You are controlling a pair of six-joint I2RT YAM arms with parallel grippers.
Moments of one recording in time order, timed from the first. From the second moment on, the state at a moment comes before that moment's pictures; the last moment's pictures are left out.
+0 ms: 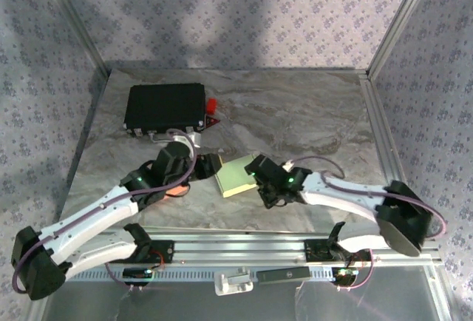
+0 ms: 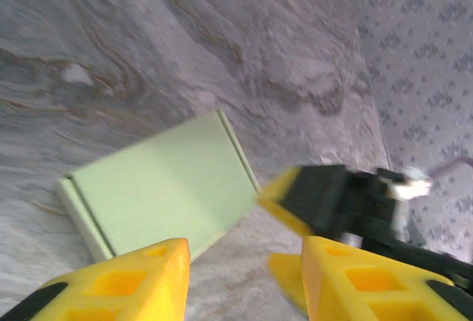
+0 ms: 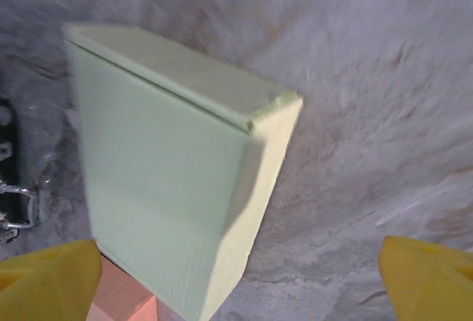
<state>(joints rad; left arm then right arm) -0.77 0.91 0.70 -0.33 0.04 -0.90 0.96 1.26 0.74 -0.48 0.21 1.80</state>
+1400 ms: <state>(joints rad) -0.07 1.35 0.38 0.50 -0.22 0.06 0.02 1.21 0.17 0.66 0.16 0.02</state>
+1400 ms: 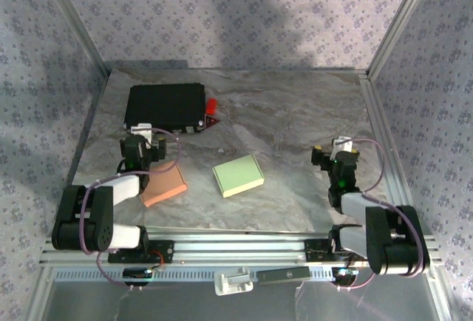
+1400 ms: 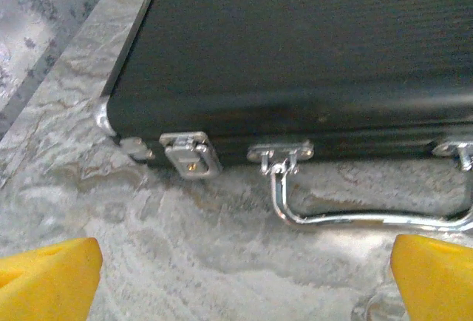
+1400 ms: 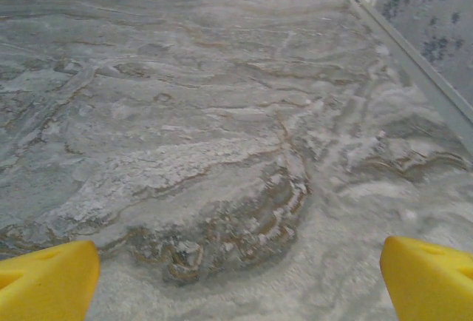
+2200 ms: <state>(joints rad) 0.09 1.47 0.45 0.57 -0.04 -0.05 -0.01 1.51 0.38 0.75 0.11 -0.02</state>
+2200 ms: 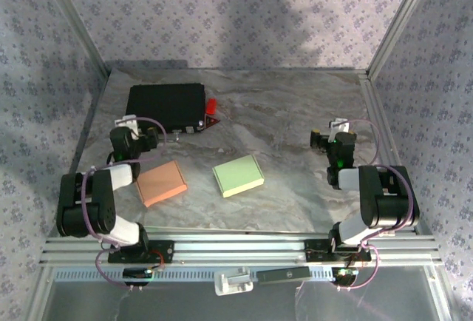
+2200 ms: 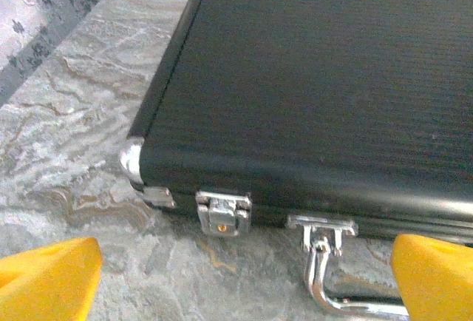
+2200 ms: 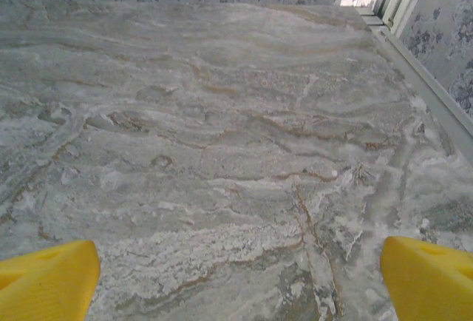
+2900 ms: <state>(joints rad) 0.03 1.53 0.39 0.73 -0.08 -0.05 -0.01 1.51 0.38 0.75 0.12 -0.02</state>
